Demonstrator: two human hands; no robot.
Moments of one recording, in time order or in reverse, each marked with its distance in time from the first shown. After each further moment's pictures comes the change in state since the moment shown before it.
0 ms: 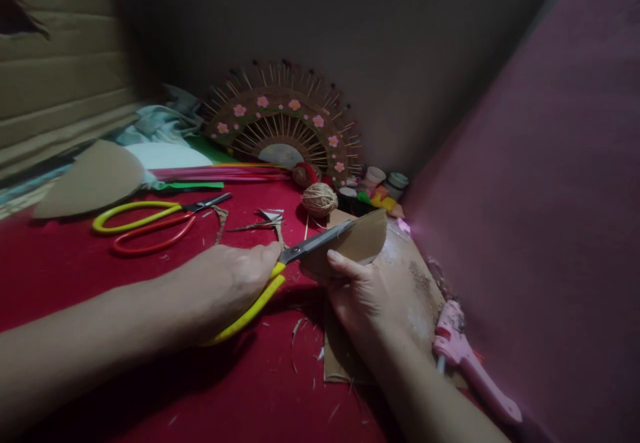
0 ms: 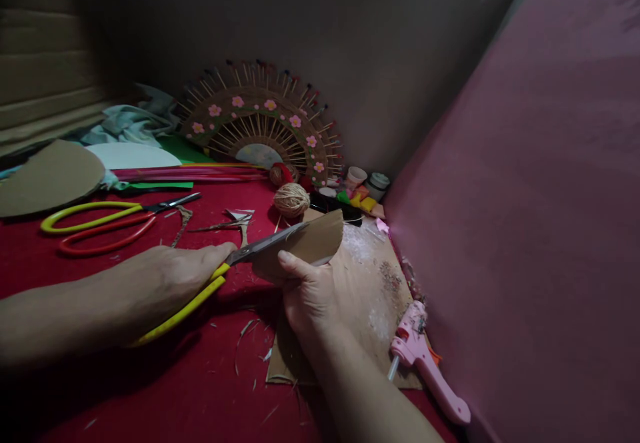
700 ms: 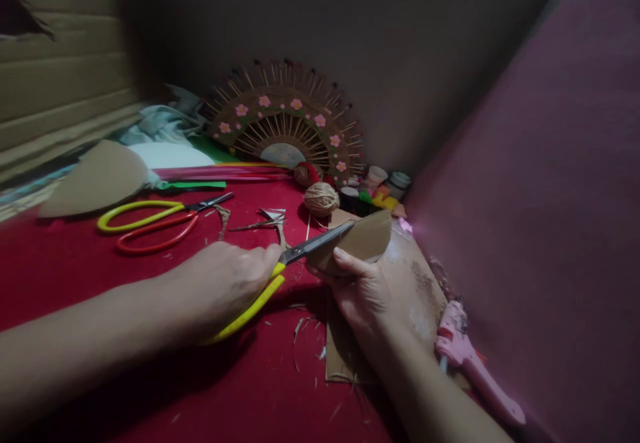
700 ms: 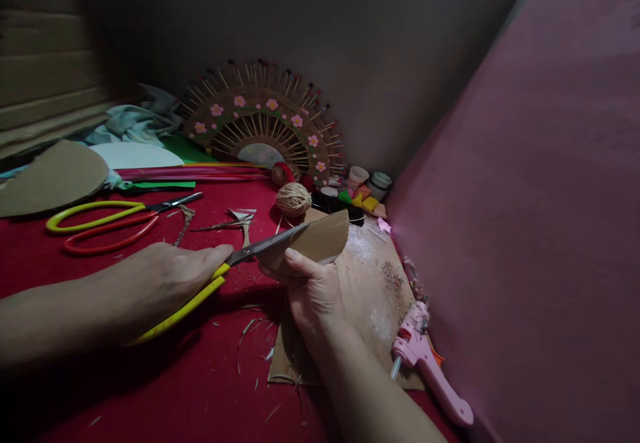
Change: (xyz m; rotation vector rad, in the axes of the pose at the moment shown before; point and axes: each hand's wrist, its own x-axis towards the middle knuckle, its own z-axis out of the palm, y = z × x) left_hand 0.000 -0.002 0.000 0.079 0.057 0.073; right_hand 0.004 -0.001 -0.007 0.014 0.033 0.028
